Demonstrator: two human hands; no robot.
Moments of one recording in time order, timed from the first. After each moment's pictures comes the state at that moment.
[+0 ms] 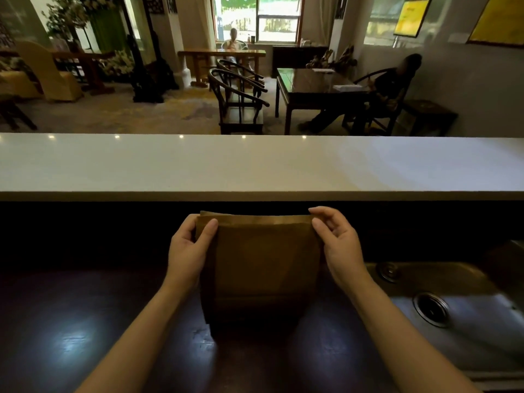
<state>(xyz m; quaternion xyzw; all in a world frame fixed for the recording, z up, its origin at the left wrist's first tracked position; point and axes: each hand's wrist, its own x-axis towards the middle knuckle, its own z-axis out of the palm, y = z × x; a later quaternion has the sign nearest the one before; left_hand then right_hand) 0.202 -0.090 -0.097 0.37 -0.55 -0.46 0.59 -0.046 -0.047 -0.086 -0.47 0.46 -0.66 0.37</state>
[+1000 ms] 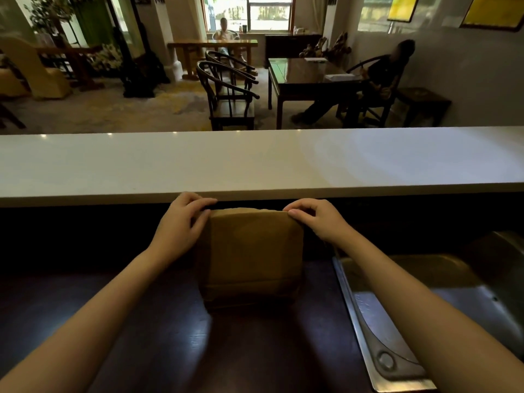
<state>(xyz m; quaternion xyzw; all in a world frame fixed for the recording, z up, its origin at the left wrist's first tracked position) 0.163 -0.136 -0.069 0.48 -0.81 -0.09 0.33 -0.129 -0.100 -0.071 -0.67 0.57 -0.37 0.30</state>
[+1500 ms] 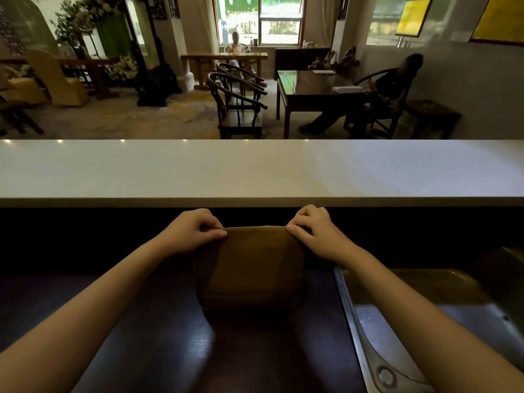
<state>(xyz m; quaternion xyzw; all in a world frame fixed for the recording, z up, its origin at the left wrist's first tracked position) 0.154 -0.134 -0.049 0.46 -0.83 -0.24 0.18 -0.128 -0.088 -0.069 -0.75 0.59 -0.24 0.17</state>
